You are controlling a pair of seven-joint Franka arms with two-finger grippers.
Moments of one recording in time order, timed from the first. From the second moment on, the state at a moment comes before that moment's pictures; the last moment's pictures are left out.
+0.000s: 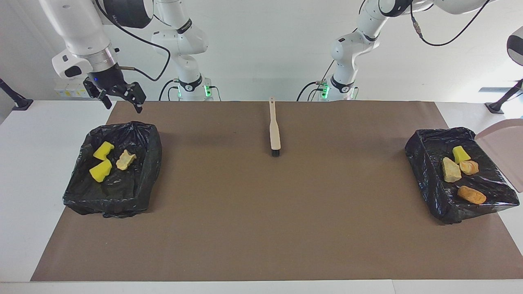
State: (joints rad) left arm 0.36 0.23 -0.09 -1.35 0.81 1.87 1.69; right arm 0.05 -0.11 -0.10 -1.67 -0.06 1.55 0.02
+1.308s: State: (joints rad) left arm 0.24 0.21 -0.13 -1.64 0.15 1.89 1.20; right arm 0.05 -0.11 -0.10 -1.67 -0.04 1.55 0.02
